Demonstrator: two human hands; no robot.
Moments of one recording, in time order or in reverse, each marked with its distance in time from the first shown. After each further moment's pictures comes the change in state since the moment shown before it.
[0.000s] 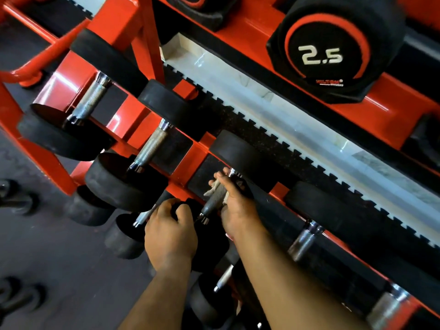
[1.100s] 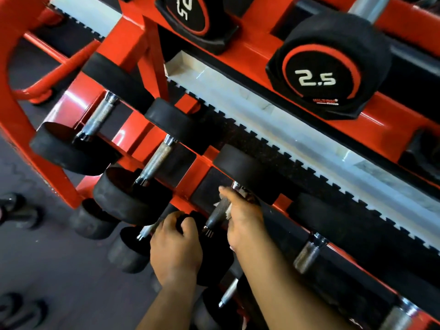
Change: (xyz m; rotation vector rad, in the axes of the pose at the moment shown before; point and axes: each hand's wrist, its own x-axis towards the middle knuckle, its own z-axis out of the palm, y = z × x) left_hand 0.003 0.000 0.001 -0.004 -0.002 -0.012; right_hand -0.007 -0.014 0.015 -0.094 0.249 0.061
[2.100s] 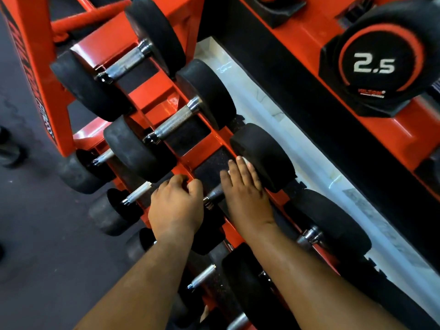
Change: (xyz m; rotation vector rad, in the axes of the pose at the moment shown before) left_hand 0.000 0.000 0.002 0.000 -0.003 0.007; right_hand 0.000 0.004 -0.043 -2.156 -0.031 -1.494
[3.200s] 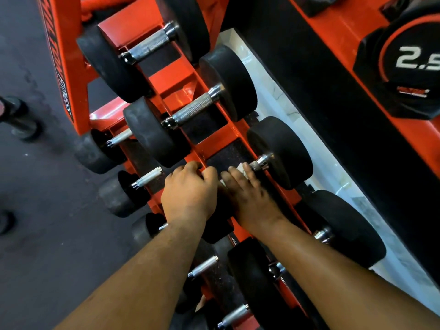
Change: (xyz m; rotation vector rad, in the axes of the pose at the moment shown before) left_hand 0.001 -0.002 0.002 -0.025 0.018 -0.027; right_hand -0.009 -0.003 -0.014 -0.085 -0.108 -0.365
